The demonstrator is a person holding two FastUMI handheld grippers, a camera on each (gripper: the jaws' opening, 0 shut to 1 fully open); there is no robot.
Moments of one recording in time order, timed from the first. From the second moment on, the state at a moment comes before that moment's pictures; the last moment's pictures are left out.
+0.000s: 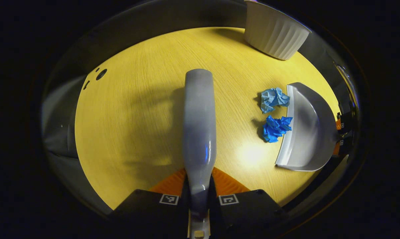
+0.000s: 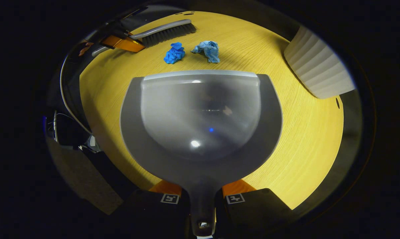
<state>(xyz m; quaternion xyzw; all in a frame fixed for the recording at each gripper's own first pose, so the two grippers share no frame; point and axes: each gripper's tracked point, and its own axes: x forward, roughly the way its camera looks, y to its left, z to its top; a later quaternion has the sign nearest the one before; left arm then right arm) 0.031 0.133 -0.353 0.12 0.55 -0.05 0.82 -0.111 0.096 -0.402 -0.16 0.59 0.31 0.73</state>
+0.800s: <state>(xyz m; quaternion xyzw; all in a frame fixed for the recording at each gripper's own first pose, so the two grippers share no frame) 0.033 0.039 -0.350 0.19 0.55 -0.20 0.79 -0.111 0.096 -0.401 -0.16 0.59 0.31 0.73</state>
